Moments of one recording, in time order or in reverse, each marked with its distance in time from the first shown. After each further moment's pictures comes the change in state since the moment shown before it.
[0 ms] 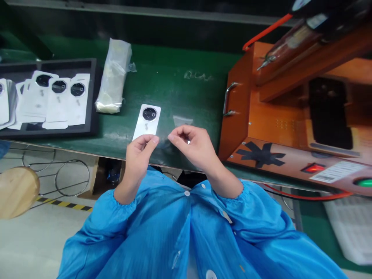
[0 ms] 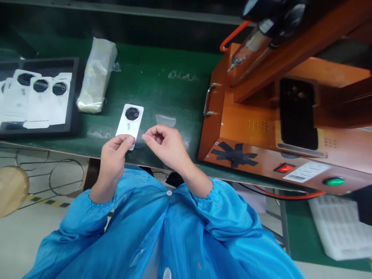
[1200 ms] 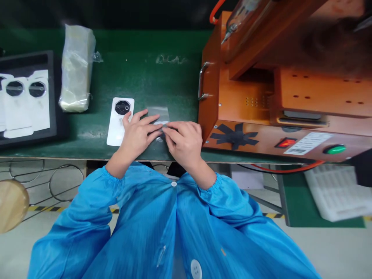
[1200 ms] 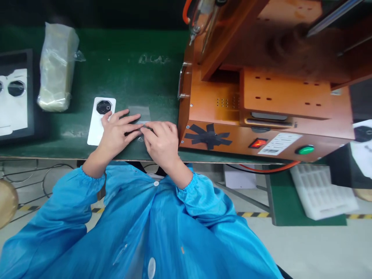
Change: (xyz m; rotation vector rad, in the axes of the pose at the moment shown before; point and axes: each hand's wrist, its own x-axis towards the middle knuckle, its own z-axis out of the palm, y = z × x) left_hand 0.052 -0.016 0.045 1.042 -0.493 0.528; right_hand -0.033 0.074 -0.022 -0.847 0.432 -0.513
